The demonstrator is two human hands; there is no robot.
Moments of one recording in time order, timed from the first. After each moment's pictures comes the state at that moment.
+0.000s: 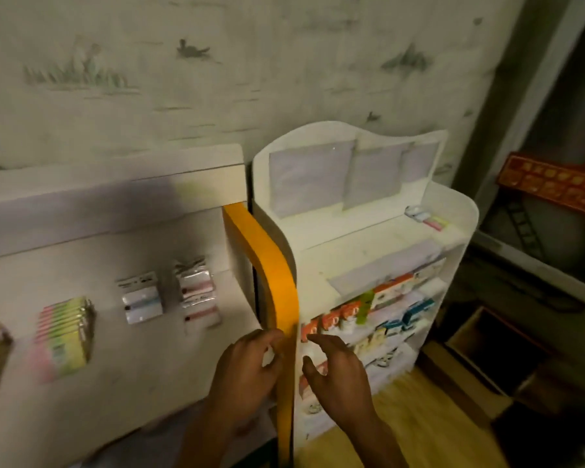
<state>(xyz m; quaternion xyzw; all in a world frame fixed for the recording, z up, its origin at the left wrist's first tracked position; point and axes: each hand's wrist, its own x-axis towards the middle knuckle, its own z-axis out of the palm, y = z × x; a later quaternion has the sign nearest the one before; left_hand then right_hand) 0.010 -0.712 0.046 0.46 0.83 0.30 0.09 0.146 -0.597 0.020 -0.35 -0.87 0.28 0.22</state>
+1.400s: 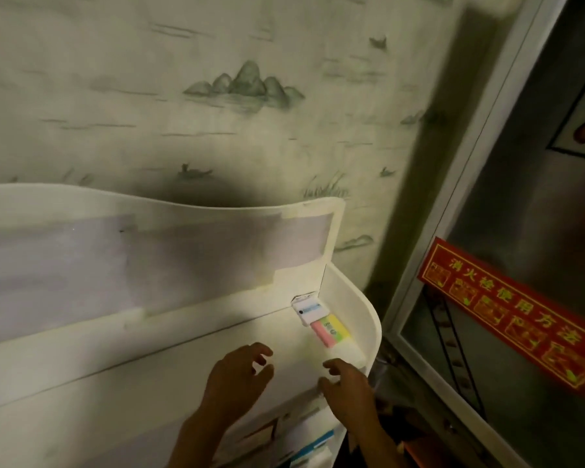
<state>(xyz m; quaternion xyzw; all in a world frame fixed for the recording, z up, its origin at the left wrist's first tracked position) 0.069 -0.067 0.018 0.42 0.84 0.32 0.12 0.236 0.070 0.018 -0.49 -0.80 0.34 0.09</state>
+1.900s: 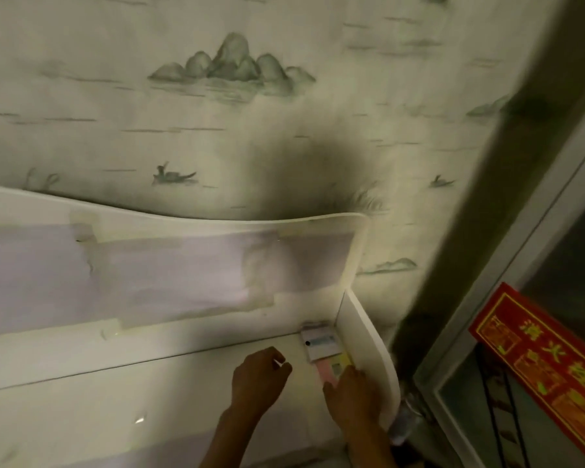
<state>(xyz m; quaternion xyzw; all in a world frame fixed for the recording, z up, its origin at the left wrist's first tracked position) 0.052 0.085 -0.020 0.23 0.92 0.31 0.11 0.160 0.210 -0.029 -0.50 -0.85 0.17 -0.02</state>
